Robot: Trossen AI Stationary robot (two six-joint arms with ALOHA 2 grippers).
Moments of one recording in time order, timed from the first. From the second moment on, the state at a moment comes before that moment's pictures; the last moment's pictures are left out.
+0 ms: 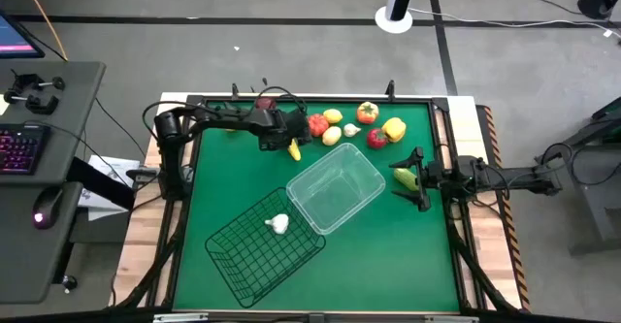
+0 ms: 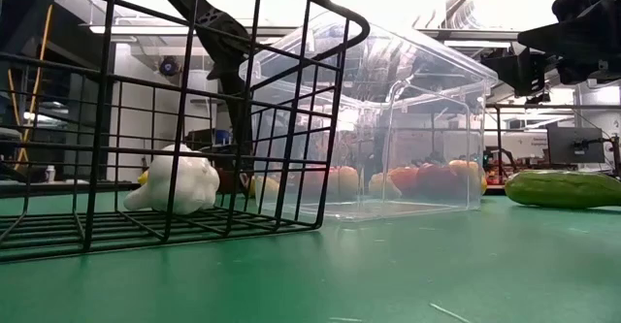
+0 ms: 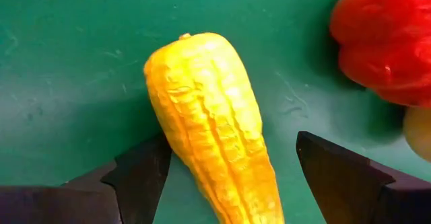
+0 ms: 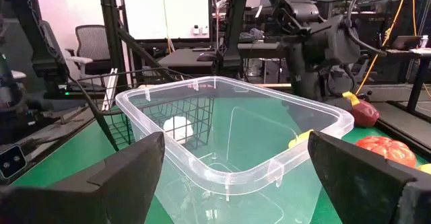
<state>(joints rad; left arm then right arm) 0.40 1.93 1.21 -0.51 -0.15 -1.25 0.06 0.01 0.01 0.02 0.03 0.00</state>
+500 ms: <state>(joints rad) 0.39 1.89 1.21 -0.51 -0.15 -1.13 0.06 0.01 0.01 0.02 0.03 0.00</state>
